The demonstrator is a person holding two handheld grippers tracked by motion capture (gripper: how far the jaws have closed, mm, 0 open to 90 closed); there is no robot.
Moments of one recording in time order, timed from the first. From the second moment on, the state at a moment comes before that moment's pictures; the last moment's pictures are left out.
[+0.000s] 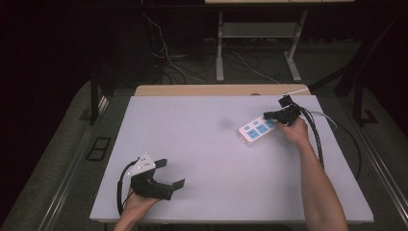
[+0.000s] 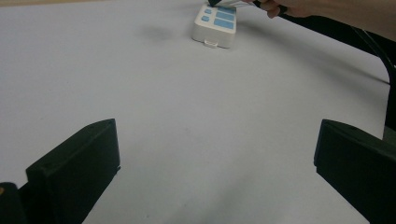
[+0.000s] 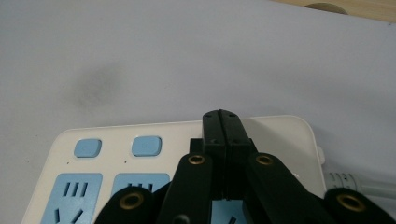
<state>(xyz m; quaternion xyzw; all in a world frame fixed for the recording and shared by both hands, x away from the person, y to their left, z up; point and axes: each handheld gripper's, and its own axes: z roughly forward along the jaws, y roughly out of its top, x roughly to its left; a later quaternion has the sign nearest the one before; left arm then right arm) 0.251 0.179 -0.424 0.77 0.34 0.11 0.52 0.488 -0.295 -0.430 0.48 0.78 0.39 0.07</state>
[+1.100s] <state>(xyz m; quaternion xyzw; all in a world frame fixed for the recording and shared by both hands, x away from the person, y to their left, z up) 0.249 0.177 -0.423 0.77 0.34 0.10 0.53 0.456 -0.287 -0.387 0.45 0.80 0.38 0.10</state>
